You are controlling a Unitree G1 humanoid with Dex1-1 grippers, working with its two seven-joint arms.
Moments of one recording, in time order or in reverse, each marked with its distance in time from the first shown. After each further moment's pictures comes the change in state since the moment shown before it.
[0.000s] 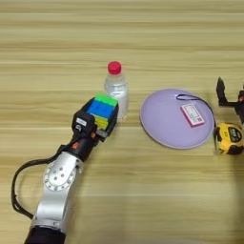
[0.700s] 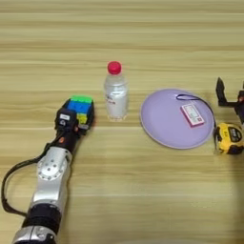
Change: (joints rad) left arm -0.175 0.018 0.179 0.406 0.029 -0.186 0.135; right arm 0.000 0.000 0.000 -0.001 0.000 0.000 0.004
